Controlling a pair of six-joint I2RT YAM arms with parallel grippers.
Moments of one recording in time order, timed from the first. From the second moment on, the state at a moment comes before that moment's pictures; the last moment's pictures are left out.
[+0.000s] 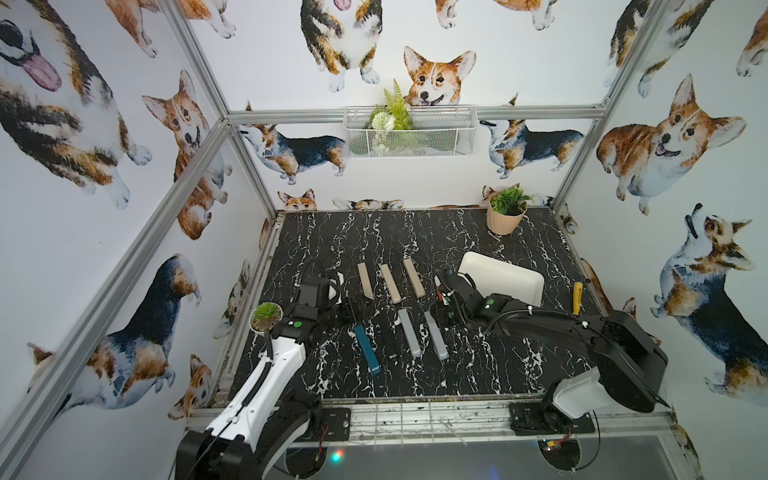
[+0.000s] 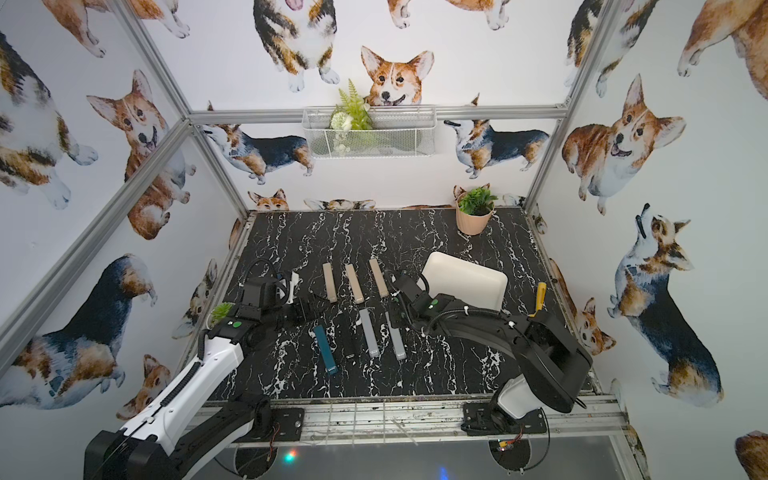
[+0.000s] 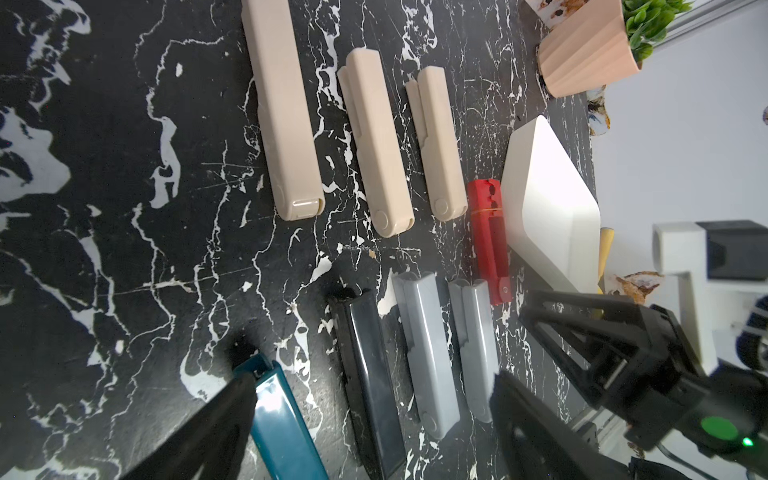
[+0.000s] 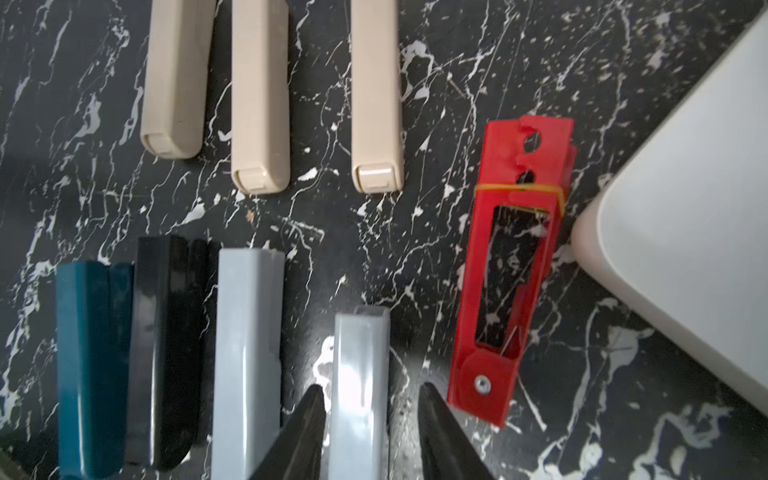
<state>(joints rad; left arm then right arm) -0.23 0.96 0.60 -0.44 0.40 -0.56 0.90 1.45 0.84 -0.32 0.10 0.57</state>
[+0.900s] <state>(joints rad) -0.26 0.87 0.58 -0.49 0.69 -0.60 1.11 1.36 0.68 -0.38 0.16 0.72</state>
